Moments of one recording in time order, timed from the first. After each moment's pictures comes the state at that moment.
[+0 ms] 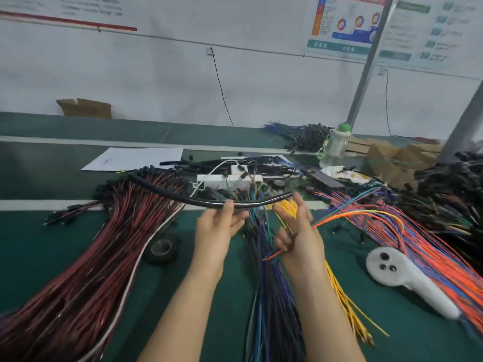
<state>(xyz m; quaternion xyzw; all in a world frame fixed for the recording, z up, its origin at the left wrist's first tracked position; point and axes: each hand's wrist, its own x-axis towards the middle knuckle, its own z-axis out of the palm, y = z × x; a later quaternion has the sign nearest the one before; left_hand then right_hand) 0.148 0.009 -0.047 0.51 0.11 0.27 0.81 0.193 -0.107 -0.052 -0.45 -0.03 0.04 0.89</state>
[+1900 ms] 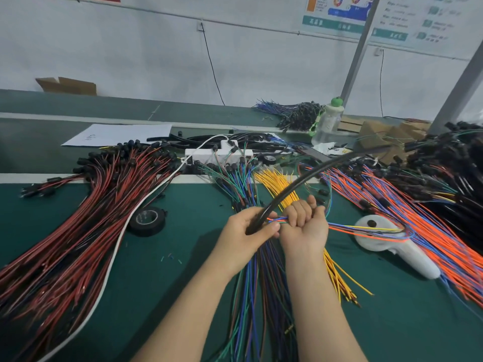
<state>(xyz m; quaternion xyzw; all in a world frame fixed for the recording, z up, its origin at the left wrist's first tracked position) 0.123 -0.035 -0.096 0.69 -0.05 0.13 0.71 0.185 -0.134 -0.075 -0.03 0.05 0.06 1.00</state>
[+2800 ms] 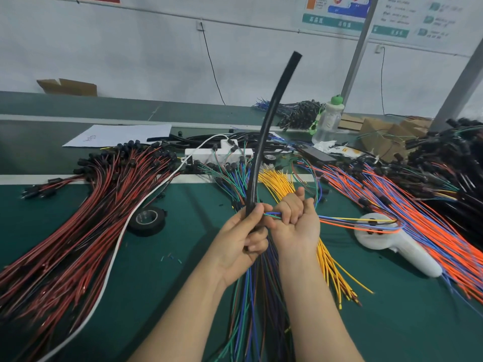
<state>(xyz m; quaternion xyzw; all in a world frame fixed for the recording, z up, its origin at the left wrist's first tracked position) 0.123 -0.037 -0.094 0.35 -0.05 0.00 0.94 0.179 -0.124 -0.072 0.01 0.02 0.13 0.99</state>
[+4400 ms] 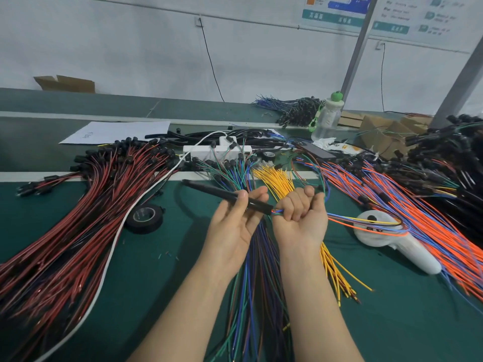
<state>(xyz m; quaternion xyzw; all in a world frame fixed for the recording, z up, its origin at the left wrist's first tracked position) 0.124 -0.041 -0.081 0.32 0.01 0.14 0.94 0.171 -0.130 -0.062 0.02 -0.02 0.11 0.99</state>
